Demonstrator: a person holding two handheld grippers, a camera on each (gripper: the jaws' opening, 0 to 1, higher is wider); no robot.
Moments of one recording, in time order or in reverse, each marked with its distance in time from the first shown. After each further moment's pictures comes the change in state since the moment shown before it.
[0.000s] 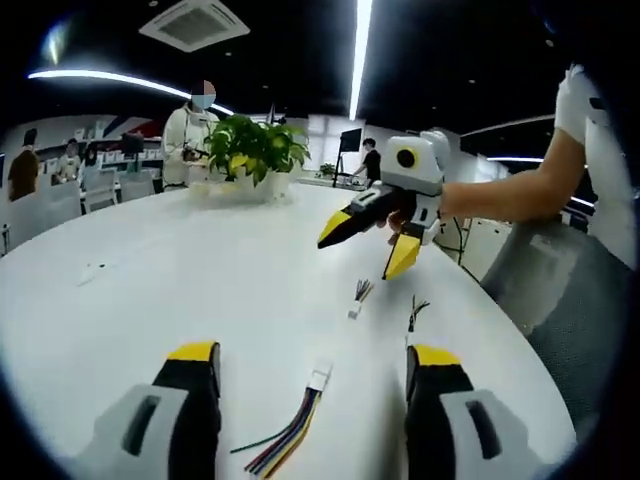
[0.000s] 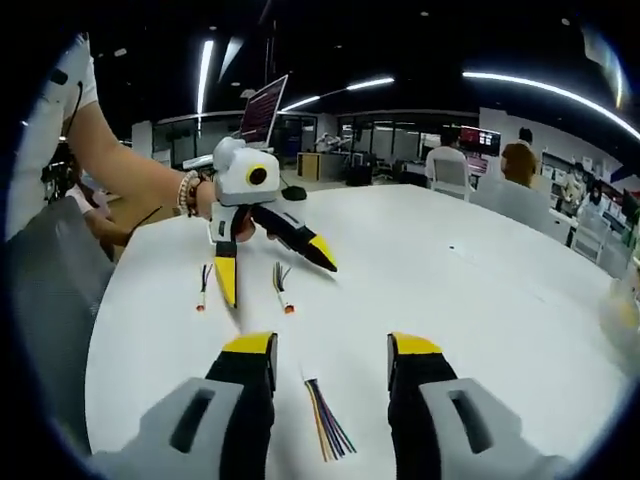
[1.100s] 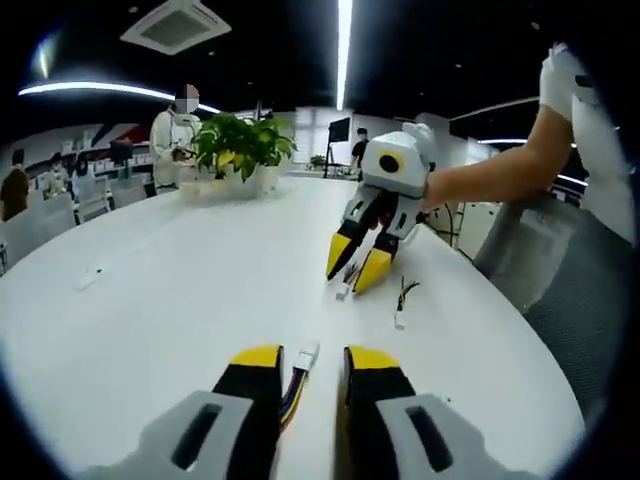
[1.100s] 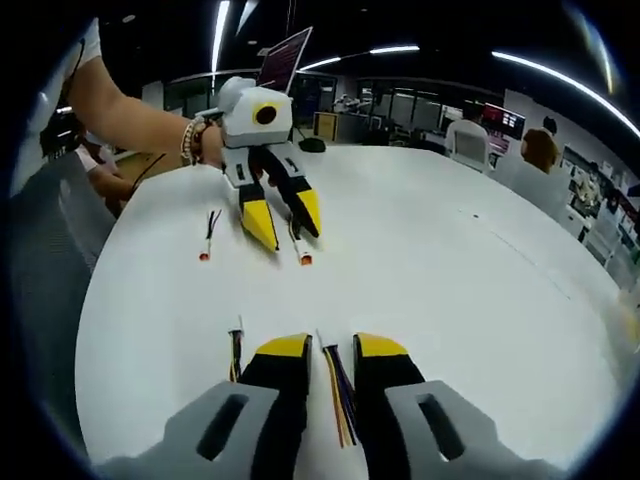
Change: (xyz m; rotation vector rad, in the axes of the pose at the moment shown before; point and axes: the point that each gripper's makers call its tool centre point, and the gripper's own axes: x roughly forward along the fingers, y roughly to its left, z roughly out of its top) left arm -0.008 -0.010 -0.009 0.075 0.034 -0.014; right arm 0.014 0.016 -0.036 -0.064 0.170 0.050
